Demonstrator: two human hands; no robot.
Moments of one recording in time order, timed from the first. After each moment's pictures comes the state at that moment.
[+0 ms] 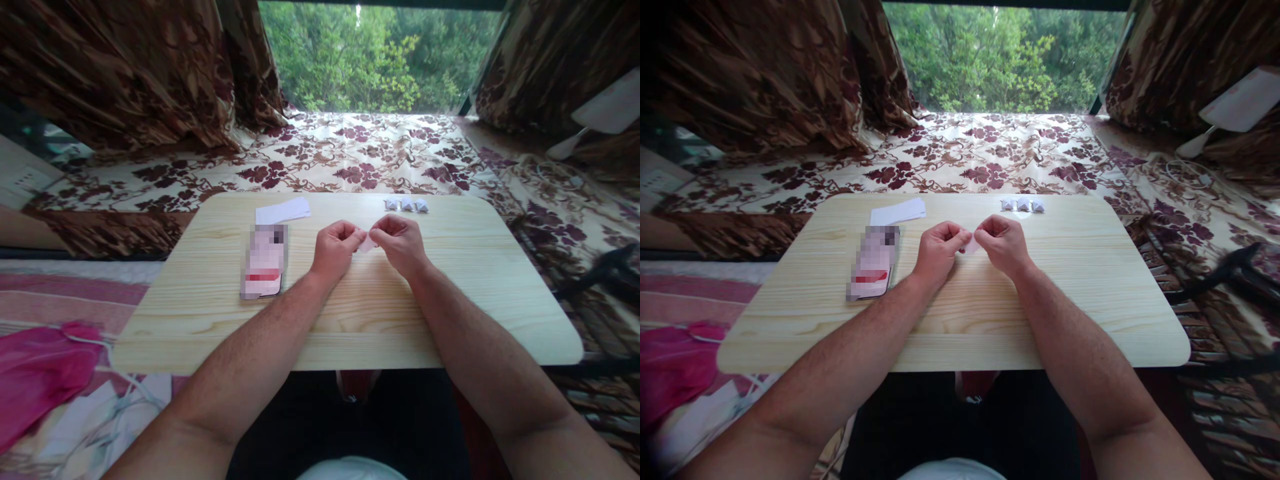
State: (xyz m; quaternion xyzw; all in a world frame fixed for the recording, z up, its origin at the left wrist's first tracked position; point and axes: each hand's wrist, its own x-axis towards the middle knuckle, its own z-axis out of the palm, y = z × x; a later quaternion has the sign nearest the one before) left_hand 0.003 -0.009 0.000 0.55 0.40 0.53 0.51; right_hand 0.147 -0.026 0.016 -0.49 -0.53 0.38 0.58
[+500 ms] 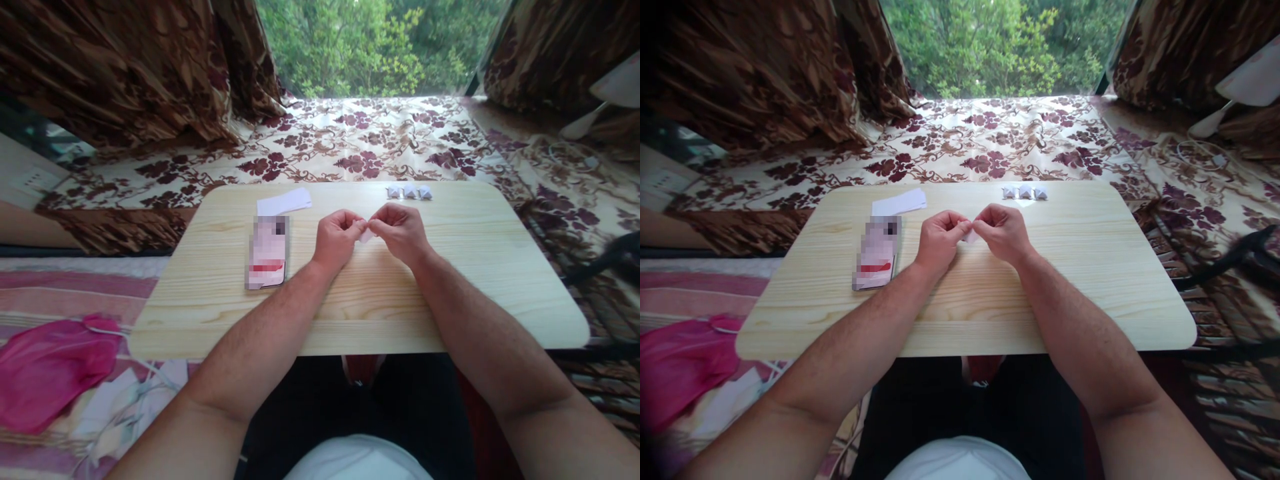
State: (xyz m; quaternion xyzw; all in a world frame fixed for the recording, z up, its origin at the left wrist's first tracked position) left_hand 0.003 -0.006 -0.003 0.55 0.40 0.53 0.51; right_hand 0.149 -0.026 0.008 -0.46 -0.56 0.38 0.58
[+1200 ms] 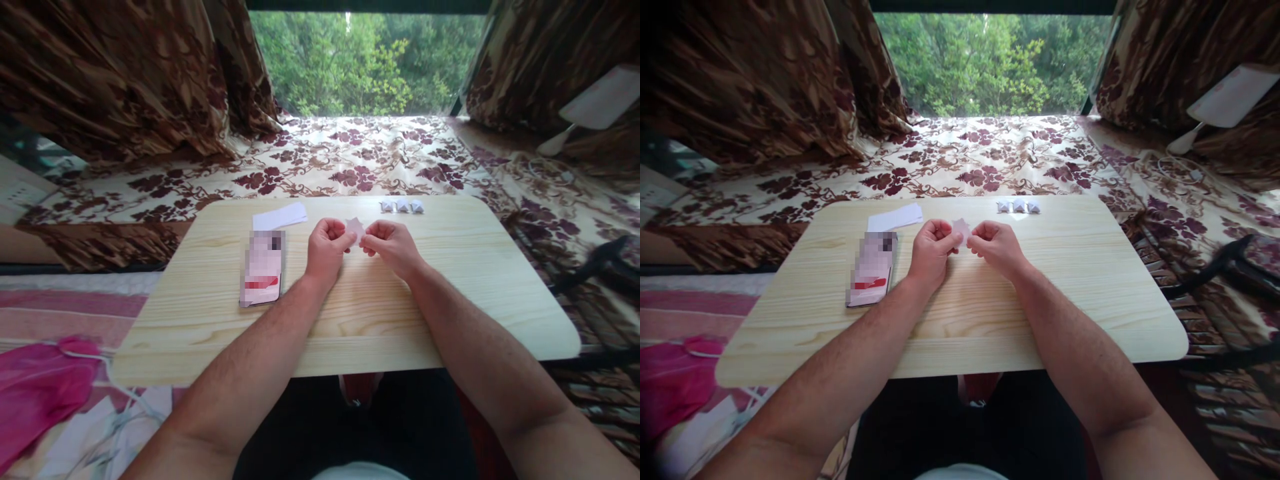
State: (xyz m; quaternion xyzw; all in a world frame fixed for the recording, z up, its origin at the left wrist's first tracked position) left_hand 0.002 -0.002 0.001 0.44 0.38 0.57 0.57; right_hand 0.149 -0.025 0.013 -0.50 -0.53 0.45 0.52
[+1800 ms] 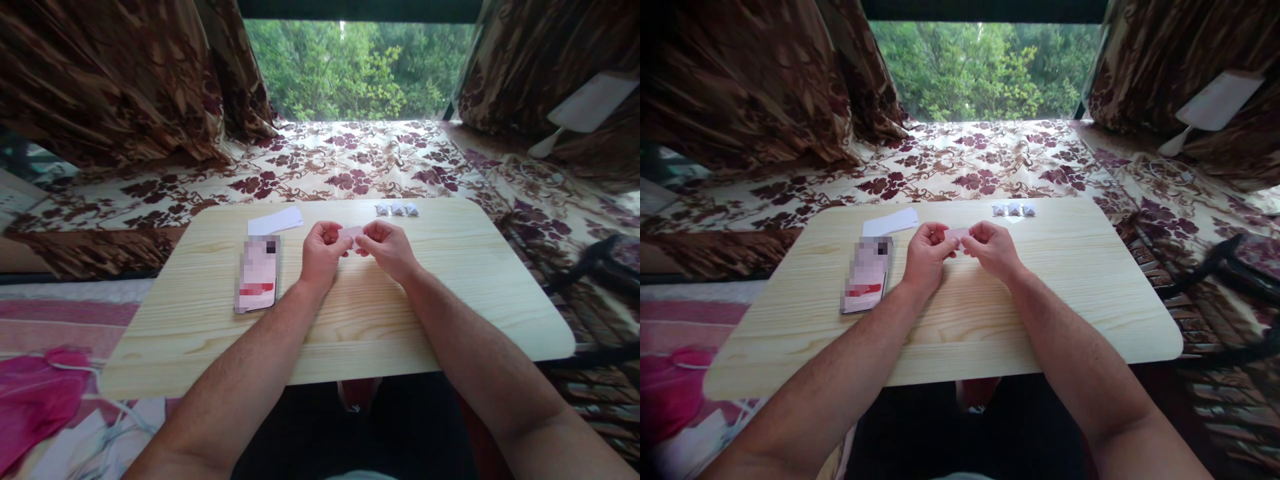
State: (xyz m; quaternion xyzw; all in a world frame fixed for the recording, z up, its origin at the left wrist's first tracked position) left_hand 0.001 -0.002 0.001 0.46 0.38 0.57 0.56; right_hand 0.146 -0.023 0.010 -0.47 -0.52 0.45 0.55
